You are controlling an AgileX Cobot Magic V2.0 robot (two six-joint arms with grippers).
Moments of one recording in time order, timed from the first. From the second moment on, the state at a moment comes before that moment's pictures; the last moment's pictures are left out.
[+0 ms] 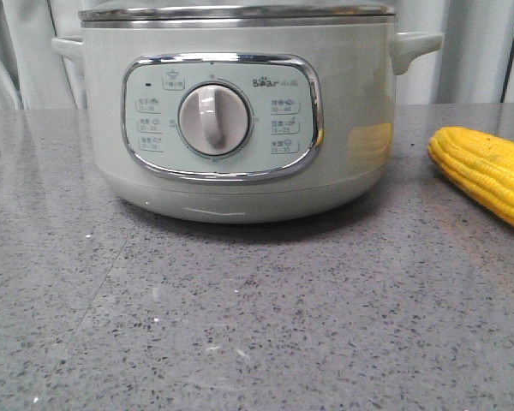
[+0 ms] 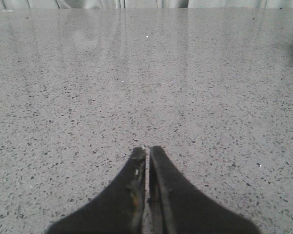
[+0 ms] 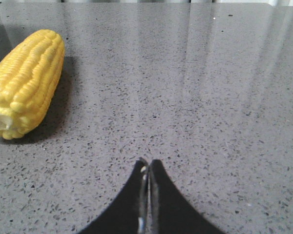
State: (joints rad) left arm 0.01 -0.01 0.00 -0.05 0.32 0.01; right arm -0.13 -0.01 0.01 -0.01 0.32 -0.04
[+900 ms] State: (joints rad) left arm 0.01 -0.01 0.00 -0.05 0.19 0.01; right arm -0.13 -0.01 0.01 -0.01 0.32 -0.04
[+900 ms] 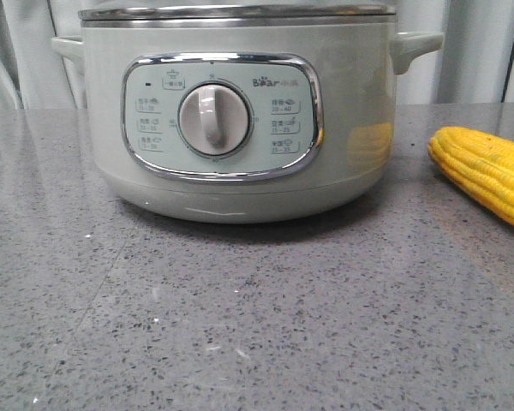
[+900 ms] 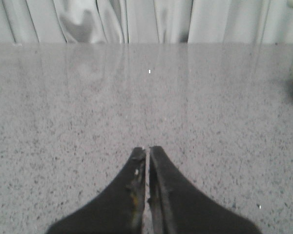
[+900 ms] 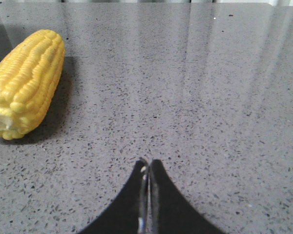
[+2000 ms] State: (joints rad) left arm 0.01 0.01 -0.08 -0.08 -0.06 0.01; right arm -0.13 -0.01 -0.05 0.06 0.08 -0.04
